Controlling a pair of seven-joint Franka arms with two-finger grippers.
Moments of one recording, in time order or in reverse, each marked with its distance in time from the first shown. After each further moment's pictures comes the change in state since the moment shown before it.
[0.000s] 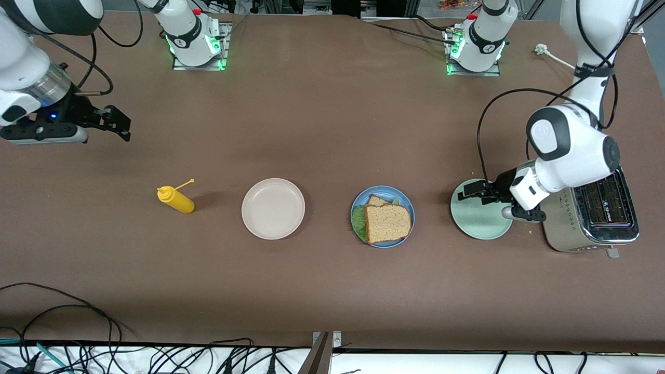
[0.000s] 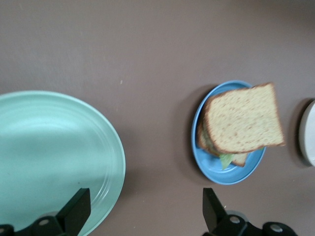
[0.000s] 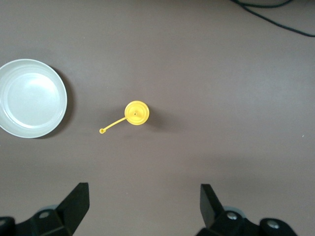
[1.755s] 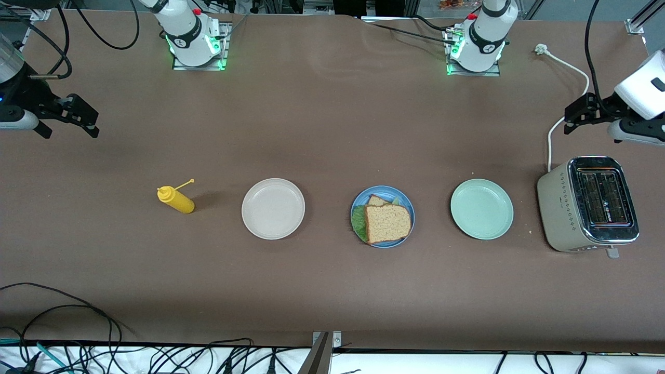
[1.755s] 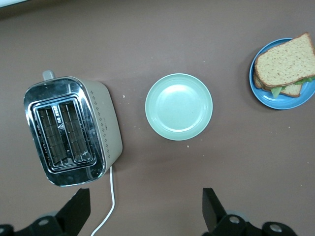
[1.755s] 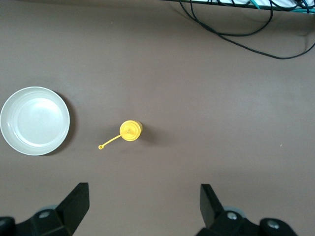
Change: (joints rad) left arm -0.002 -0.304 0.032 0.422 0.718 -0.699 -0.195; right arm -0.034 0.004 0.002 0.141 0.000 -0.063 -0.004
